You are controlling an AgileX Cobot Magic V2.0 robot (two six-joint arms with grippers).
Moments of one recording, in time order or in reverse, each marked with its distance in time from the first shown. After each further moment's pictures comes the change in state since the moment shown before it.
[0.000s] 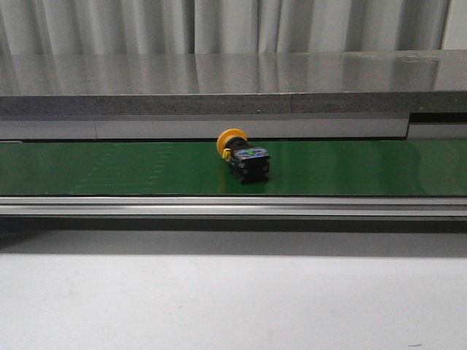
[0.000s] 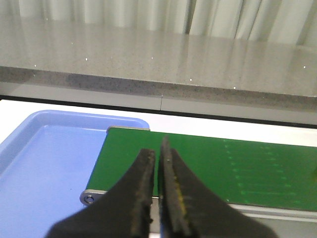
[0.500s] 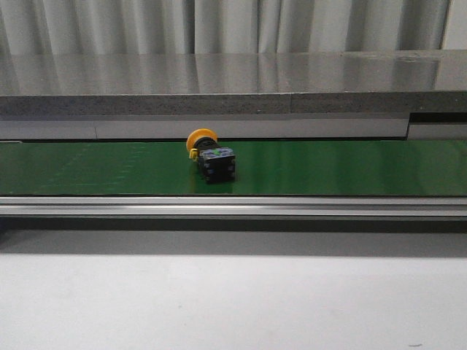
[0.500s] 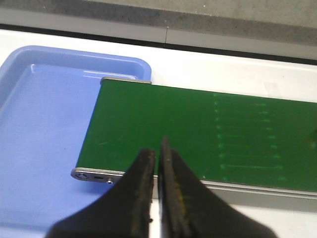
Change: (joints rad) left arm 0.000 0.560 -0.341 -0.014 0.153 0.000; right arm 0.000 0.000 0.000 0.000 0.000 0.000
